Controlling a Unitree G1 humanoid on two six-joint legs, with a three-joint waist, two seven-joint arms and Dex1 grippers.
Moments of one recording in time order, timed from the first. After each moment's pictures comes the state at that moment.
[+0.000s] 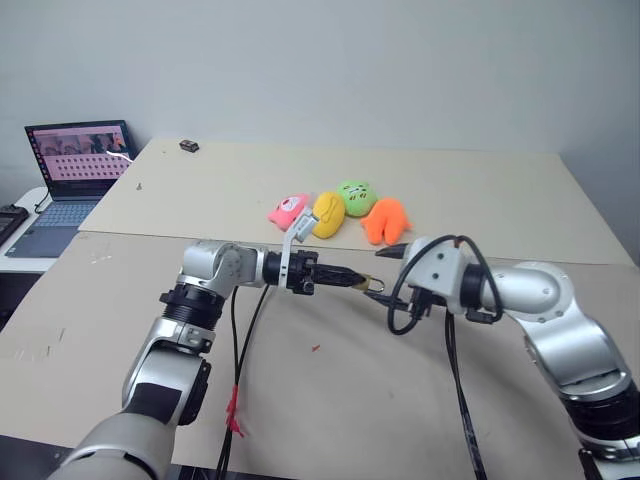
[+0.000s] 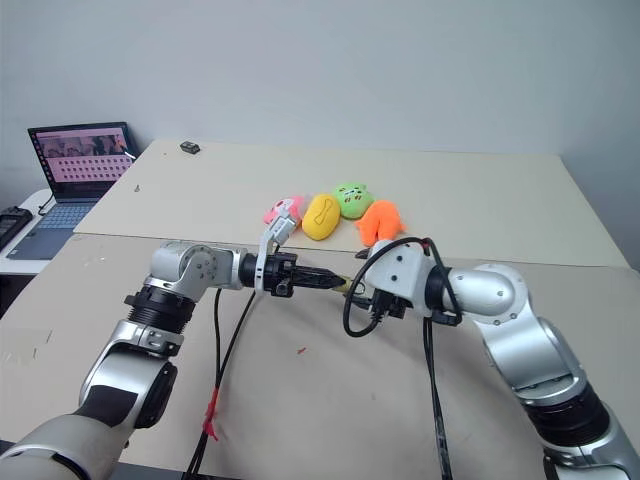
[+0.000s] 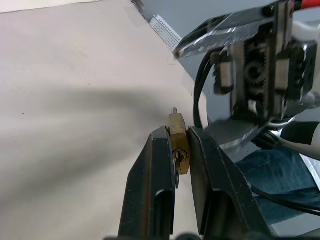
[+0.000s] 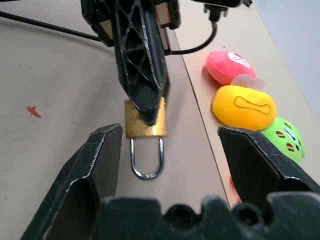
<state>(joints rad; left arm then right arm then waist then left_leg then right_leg) -0.85 0.33 -0.16 0.39 -0.61 1.11 -1.17 -0.38 -0.79 0.12 -0.58 0.11 0.56 0.89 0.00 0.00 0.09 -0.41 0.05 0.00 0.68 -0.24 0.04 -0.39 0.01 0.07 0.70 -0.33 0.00</state>
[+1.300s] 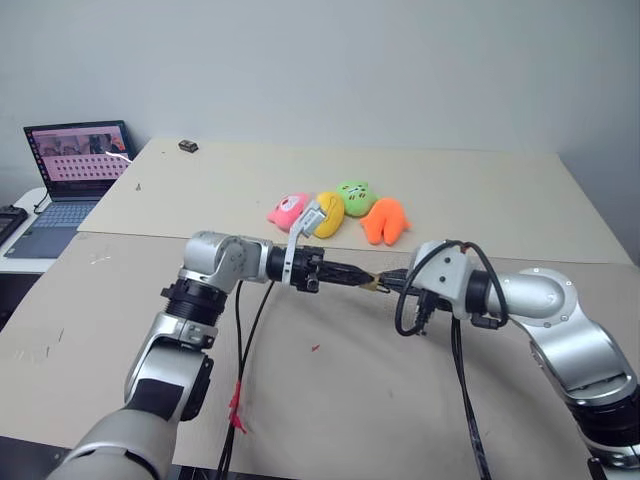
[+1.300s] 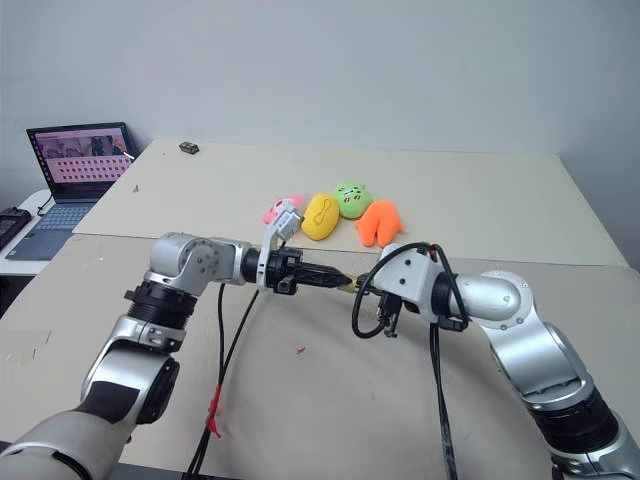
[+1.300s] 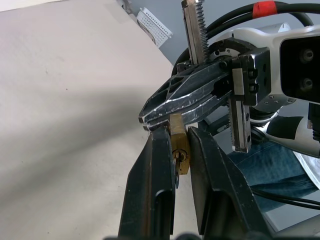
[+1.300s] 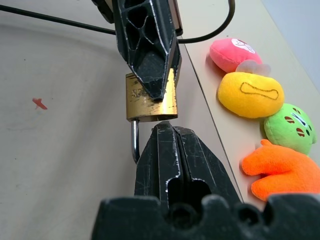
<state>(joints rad) -0.88 0.32 -0.15 0.33 -0.63 1.17 -1.18 -0.34 -0.79 0.14 -0.56 0.14 0.53 0.86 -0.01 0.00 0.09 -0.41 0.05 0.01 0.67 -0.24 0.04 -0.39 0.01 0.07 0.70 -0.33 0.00</state>
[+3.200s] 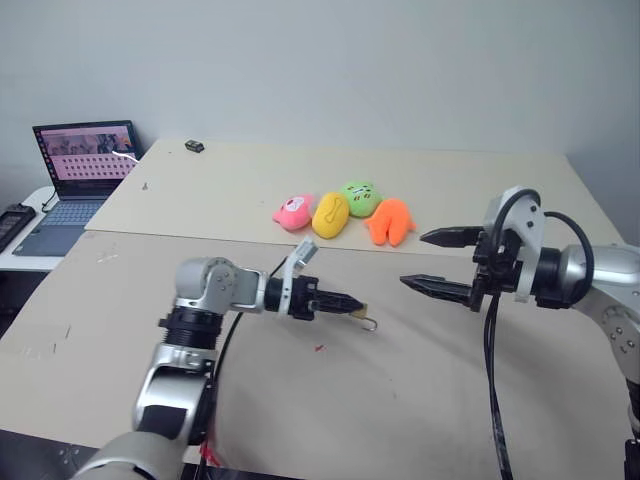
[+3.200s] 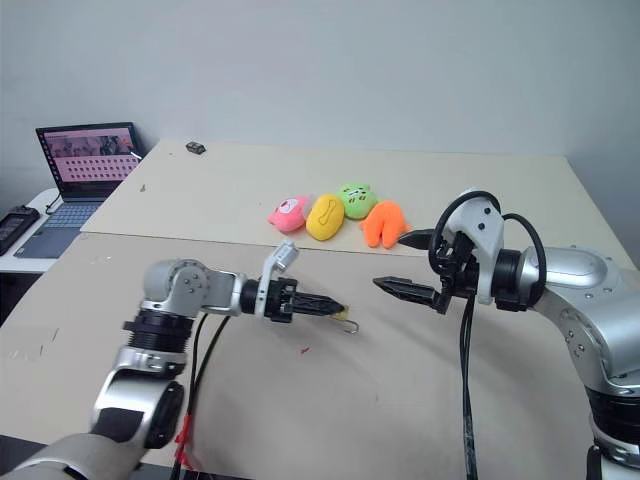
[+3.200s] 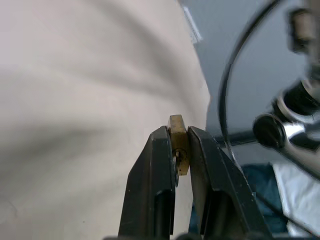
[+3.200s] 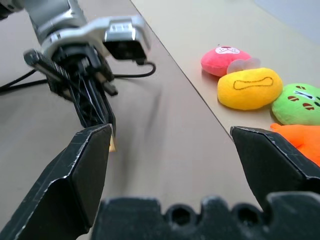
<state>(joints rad) -0.71 0.15 0.07 0.25 -0.68 1.56 -0.74 -0.35 -0.90 -0.16 -0.54 0.65 0.82 0.86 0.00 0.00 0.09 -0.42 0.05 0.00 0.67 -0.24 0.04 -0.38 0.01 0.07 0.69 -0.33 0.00</state>
